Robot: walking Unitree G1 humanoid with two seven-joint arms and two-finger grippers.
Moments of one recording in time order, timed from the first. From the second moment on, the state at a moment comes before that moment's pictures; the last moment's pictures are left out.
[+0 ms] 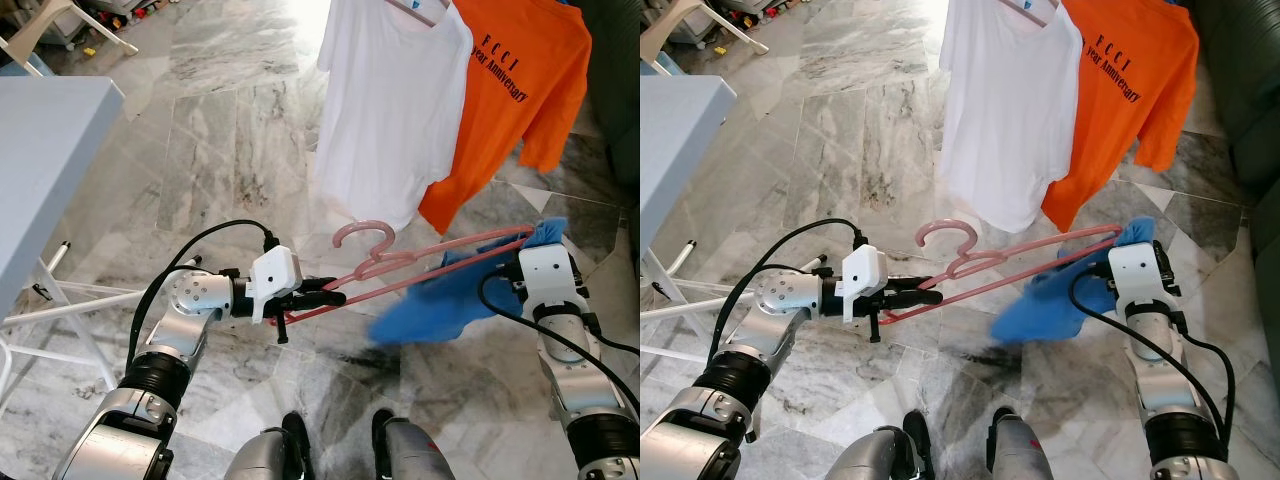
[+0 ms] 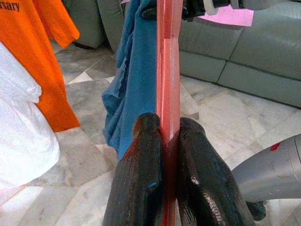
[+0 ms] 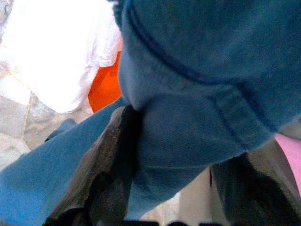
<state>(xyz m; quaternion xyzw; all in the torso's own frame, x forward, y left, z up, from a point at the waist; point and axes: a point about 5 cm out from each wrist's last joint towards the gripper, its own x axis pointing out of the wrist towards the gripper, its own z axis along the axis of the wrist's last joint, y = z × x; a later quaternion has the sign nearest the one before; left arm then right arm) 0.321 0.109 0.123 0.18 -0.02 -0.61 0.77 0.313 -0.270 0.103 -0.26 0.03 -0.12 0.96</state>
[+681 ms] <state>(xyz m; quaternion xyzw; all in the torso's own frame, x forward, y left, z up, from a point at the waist) 0.321 0.103 0.123 0.17 -0.02 -0.61 0.77 0.312 -0.281 0.105 -0.24 0.02 -0.15 0.96</state>
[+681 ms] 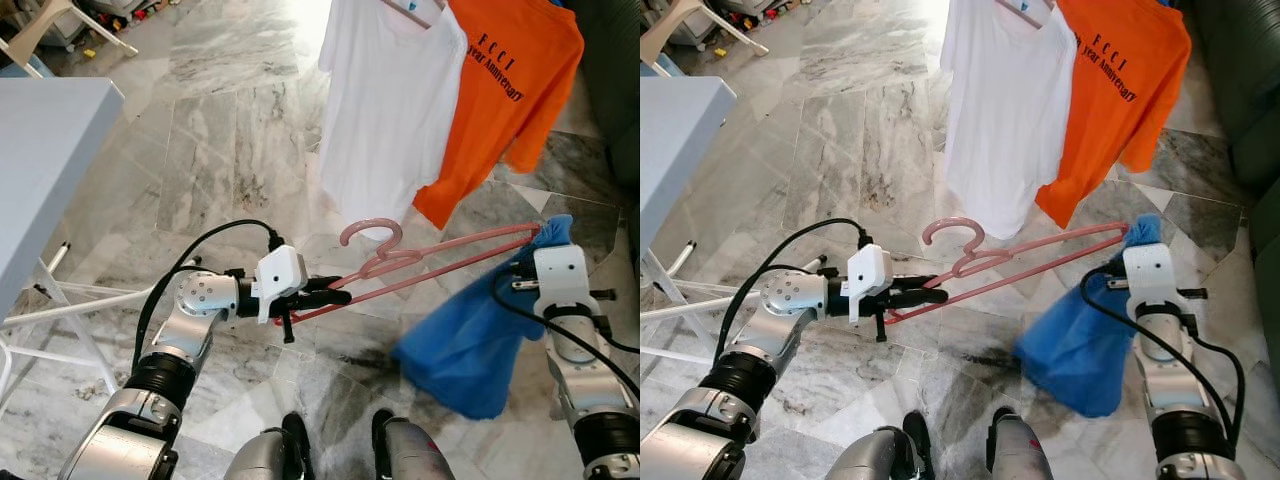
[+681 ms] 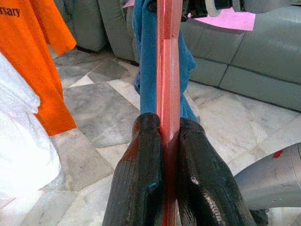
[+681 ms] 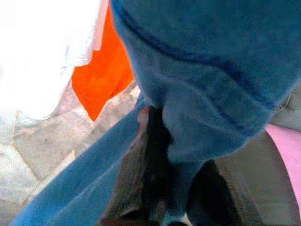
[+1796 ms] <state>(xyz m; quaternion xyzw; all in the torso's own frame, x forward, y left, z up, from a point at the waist) 0.307 0.100 0.072 0.23 0.05 -0.59 0.77 0.313 -0.273 0.199 -0.26 -0.12 -0.19 0.94</state>
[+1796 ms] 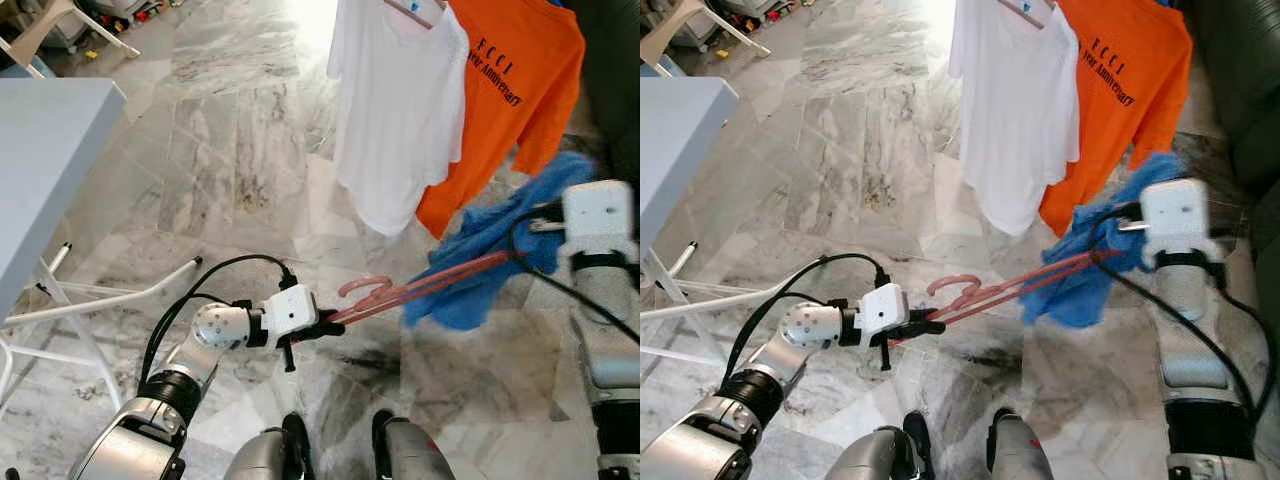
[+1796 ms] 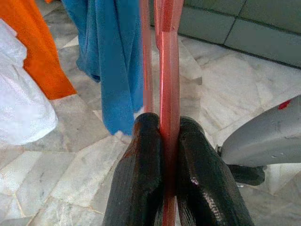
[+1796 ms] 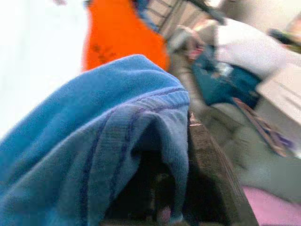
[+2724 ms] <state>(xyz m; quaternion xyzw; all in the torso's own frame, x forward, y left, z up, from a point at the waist) 0.291 0.087 0.040 0.26 0.10 -0.59 0.76 0.321 -0.180 0.216 -0.14 -0.17 0.03 0.97</state>
